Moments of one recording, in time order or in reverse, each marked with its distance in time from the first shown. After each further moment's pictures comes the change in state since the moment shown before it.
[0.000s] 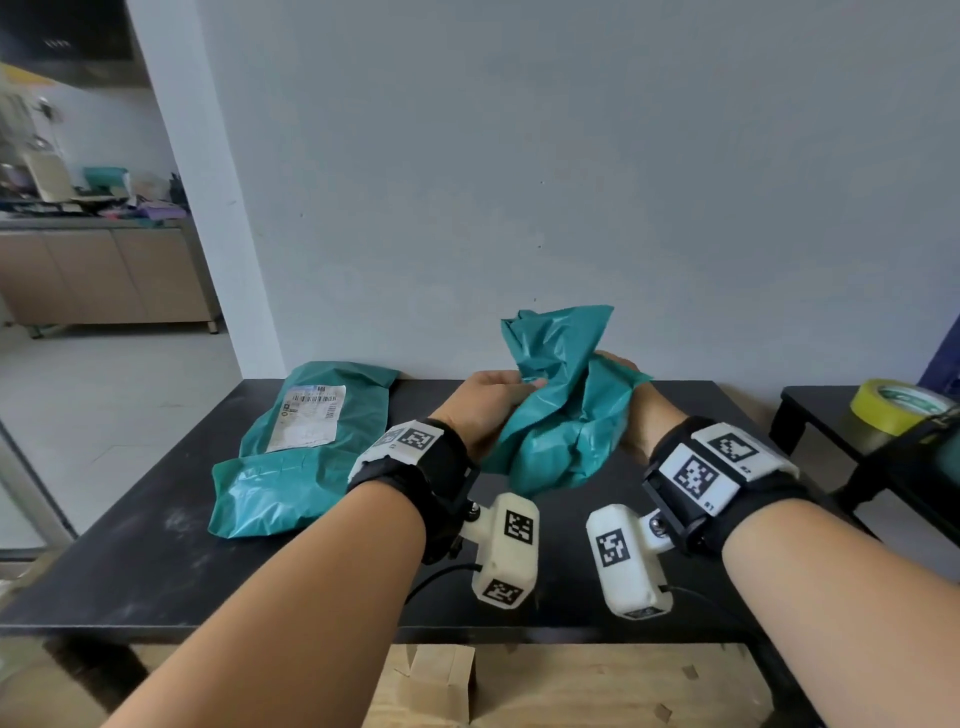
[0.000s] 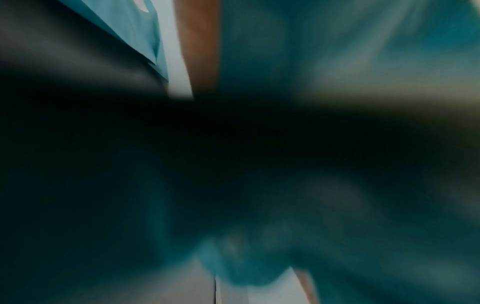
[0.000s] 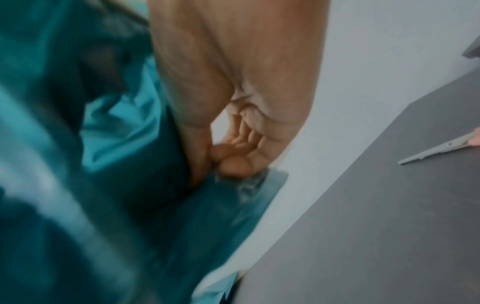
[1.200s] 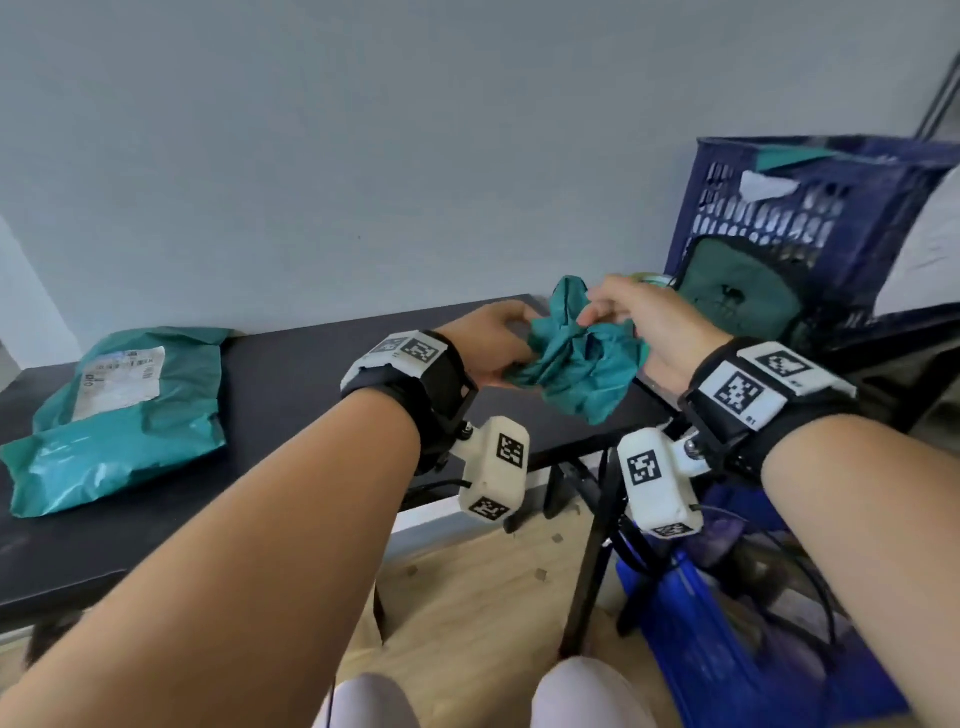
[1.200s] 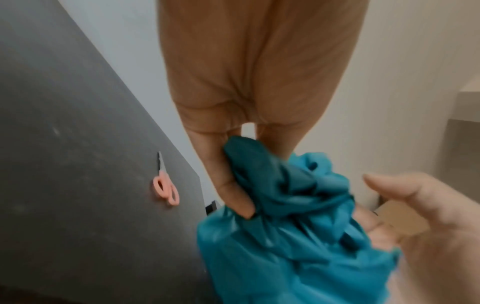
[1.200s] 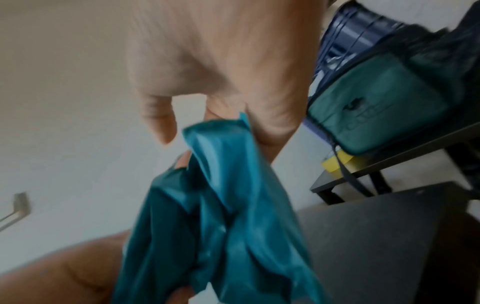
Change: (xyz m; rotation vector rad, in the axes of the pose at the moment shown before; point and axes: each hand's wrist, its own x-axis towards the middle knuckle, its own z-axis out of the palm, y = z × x) left_hand -0.053 -0.014 0.155 0.390 -0.449 -0.034; right_hand -0.154 0.027 -0.115 0.178 0.482 0.185
